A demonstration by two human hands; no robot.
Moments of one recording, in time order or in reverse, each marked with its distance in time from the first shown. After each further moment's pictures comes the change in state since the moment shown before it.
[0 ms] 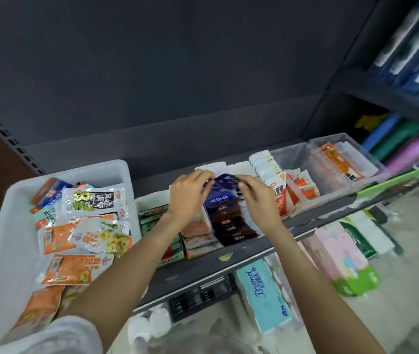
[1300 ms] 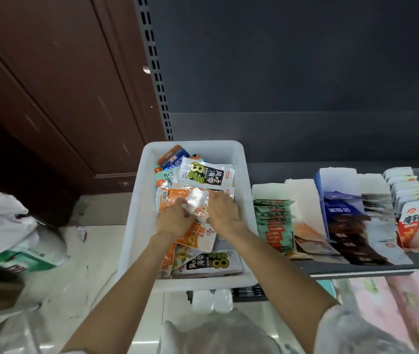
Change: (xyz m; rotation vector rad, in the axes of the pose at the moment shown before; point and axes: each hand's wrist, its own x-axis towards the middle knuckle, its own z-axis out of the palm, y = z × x) left_hand -0.182 -0.194 -0.104 0.046 -0.451 -1.006; right_hand -0.012 -0.147 0.291 -0.650 -0.730 -0.063
